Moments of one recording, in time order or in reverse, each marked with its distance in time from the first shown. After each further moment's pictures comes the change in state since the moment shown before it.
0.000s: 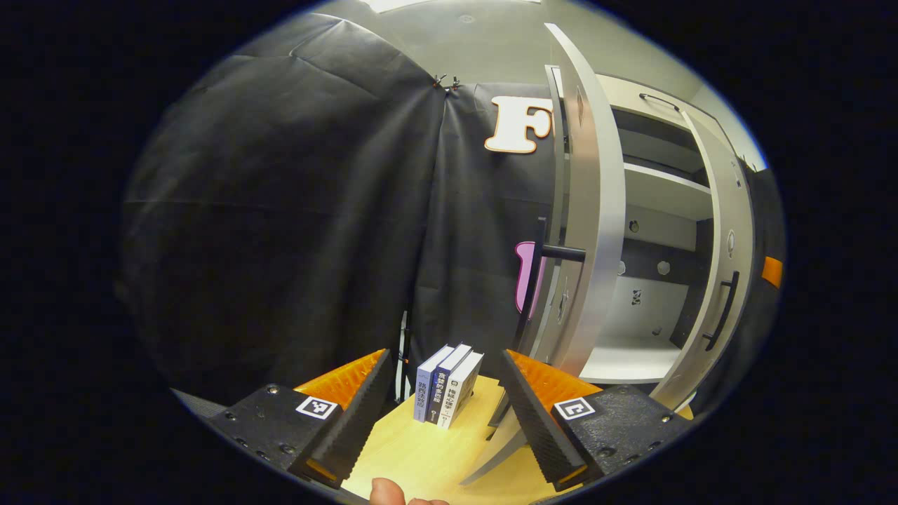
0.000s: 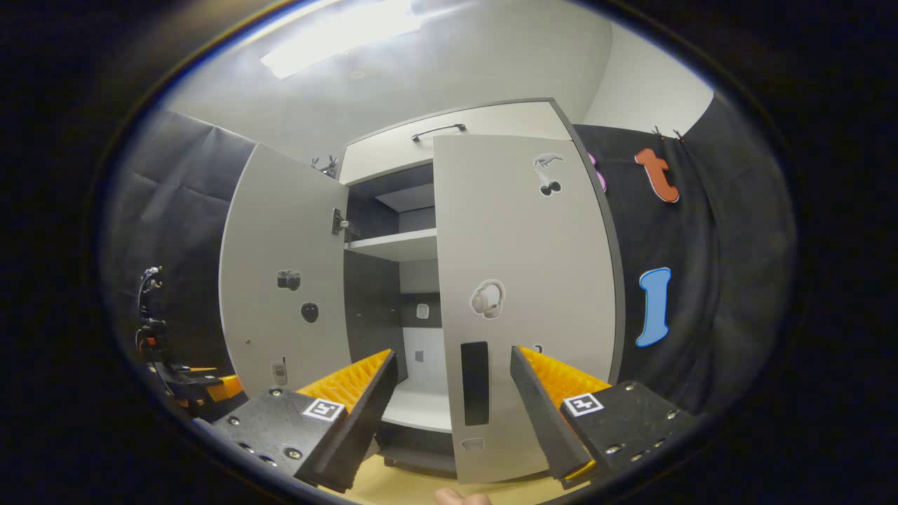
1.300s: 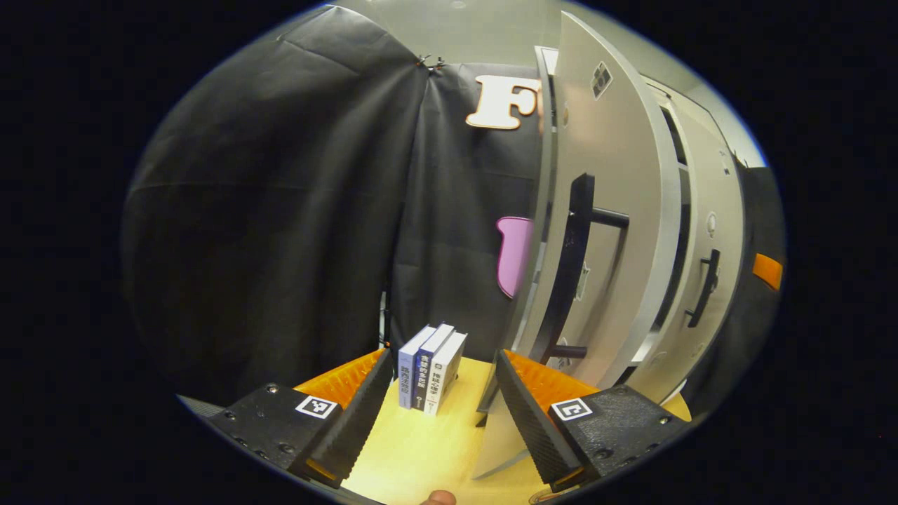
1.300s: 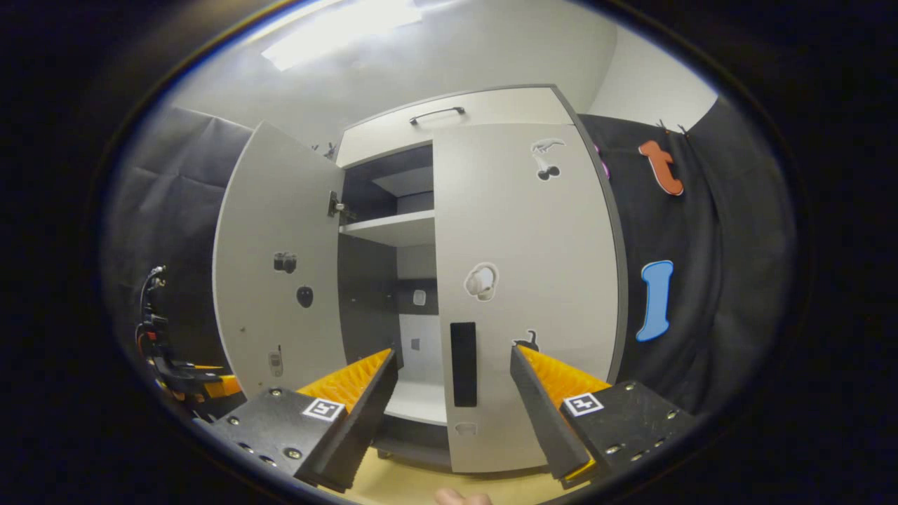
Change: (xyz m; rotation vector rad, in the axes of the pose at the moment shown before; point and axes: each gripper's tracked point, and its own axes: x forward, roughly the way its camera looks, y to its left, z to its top) left arm 0.009 -0.025 -0.030 0.021 0.108 -0.138; right arm 0.005 -0.010 -0.019 -0.024 0.049 0.009
